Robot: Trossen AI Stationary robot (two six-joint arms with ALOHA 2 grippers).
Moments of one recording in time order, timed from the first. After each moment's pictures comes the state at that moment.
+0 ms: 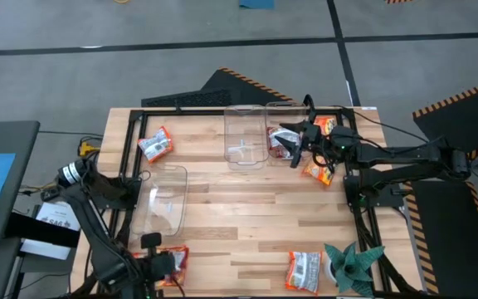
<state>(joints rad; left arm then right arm) -1.03 1.71 1.47 -1.08 -0.39 -1.14 -0.23 0.97 0.52 0.51 0.18 -0.09</state>
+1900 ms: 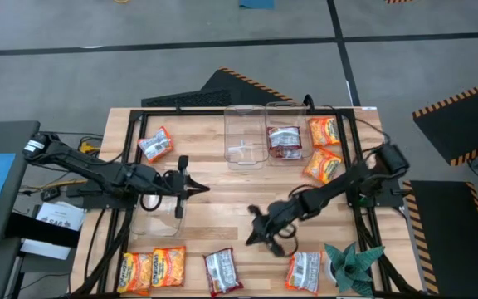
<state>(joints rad) -0.28 0.94 0.55 0.25 -0.33 0.09 0.36 1.77 0.89 0.45 -0.21 0.15</state>
